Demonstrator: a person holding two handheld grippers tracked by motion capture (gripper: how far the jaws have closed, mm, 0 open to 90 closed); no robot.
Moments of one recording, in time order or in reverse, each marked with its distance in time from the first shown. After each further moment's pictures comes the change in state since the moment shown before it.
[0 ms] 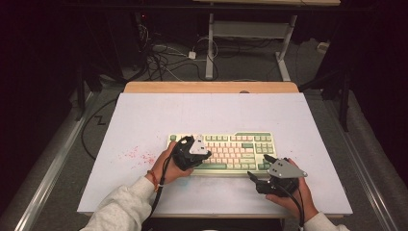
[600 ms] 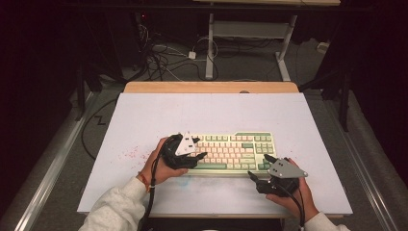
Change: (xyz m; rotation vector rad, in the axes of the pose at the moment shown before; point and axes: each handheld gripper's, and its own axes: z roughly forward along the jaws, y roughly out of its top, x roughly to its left) left arm 0.002 -0.013 -0.026 -0.113 0.130 -0.007; right arm -0.001 0.000 -0.001 -0.002 -0.002 0.000
